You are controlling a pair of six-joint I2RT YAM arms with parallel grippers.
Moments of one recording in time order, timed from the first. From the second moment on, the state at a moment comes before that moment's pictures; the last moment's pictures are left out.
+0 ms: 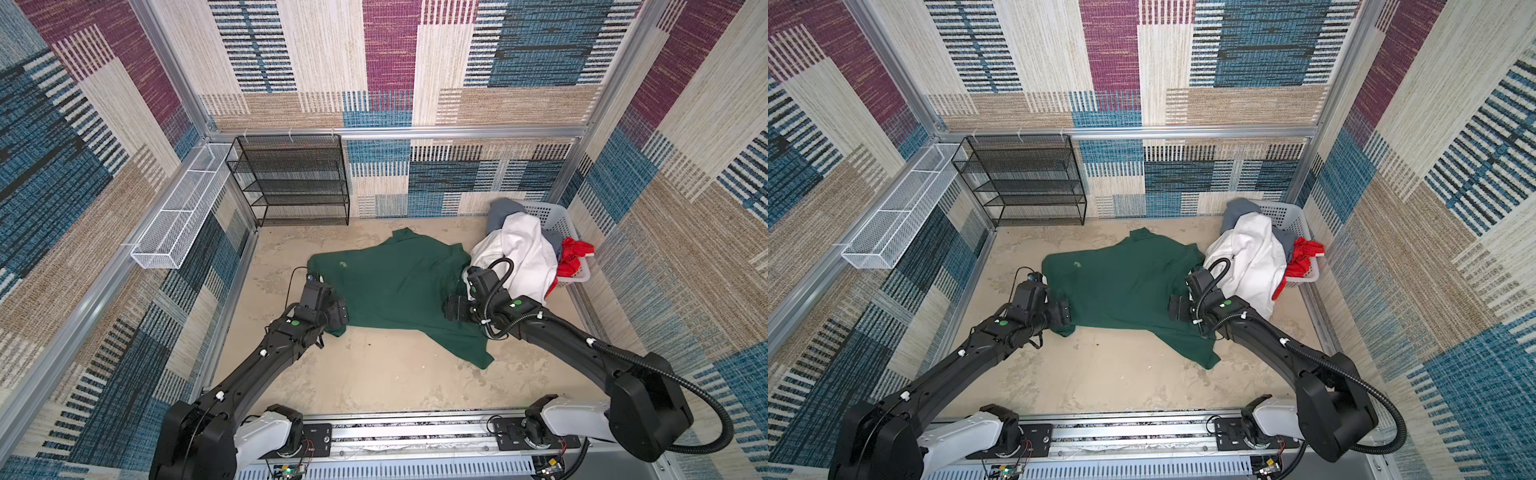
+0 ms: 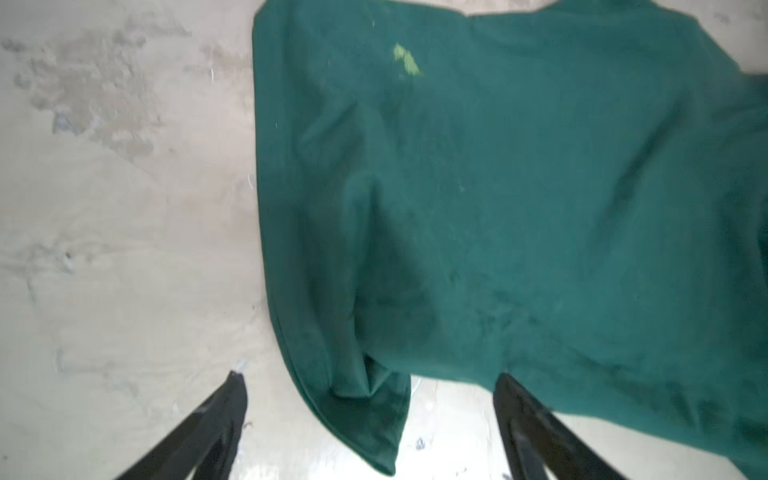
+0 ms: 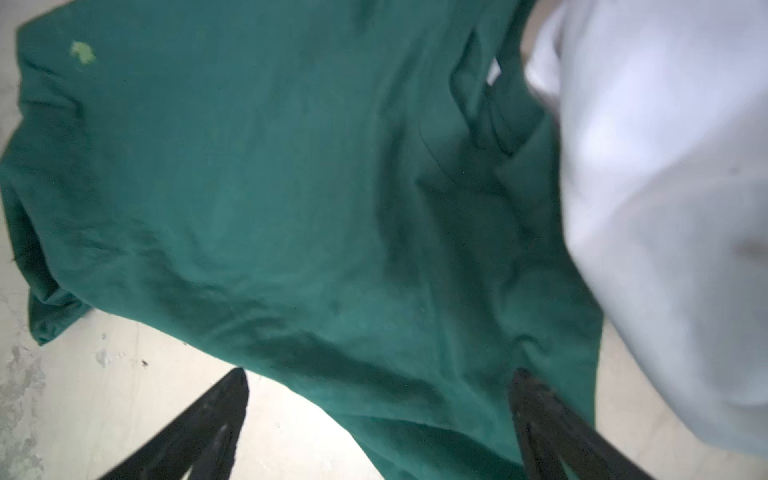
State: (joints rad) left arm -0.36 1.11 0.65 -0.42 -0.20 -0.46; right arm 0.48 1.27 0.78 -0.47 -0.02 0.54
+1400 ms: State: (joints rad) left arm -0.28 0.88 0.64 -0.60 -0.32 -0.55; right arm 0.36 1.23 0.68 -0.43 -0.09 0.62
